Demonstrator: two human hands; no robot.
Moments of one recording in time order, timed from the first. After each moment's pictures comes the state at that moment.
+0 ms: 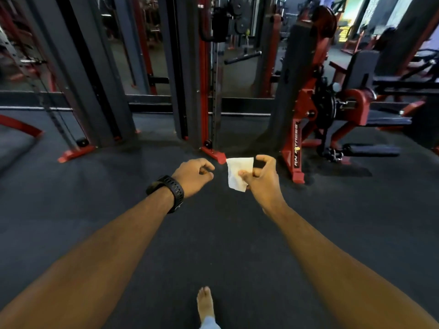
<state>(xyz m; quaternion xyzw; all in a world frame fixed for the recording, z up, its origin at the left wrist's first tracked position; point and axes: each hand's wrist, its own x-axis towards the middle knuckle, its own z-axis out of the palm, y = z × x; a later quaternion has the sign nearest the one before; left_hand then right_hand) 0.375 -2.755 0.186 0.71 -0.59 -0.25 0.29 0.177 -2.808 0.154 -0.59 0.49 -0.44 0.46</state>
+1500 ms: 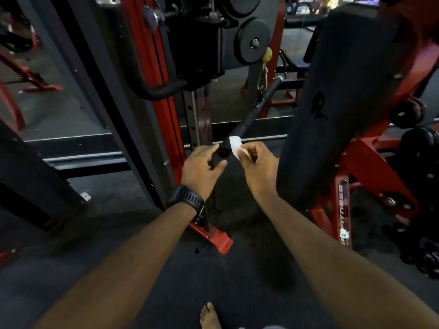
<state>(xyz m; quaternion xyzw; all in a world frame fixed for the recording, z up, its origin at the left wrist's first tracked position) 0.642 -3.792 0.163 0.64 -0.63 -0.08 0.43 0.495 -3.825 0.160 -0.64 0.52 -0.51 0.24</state>
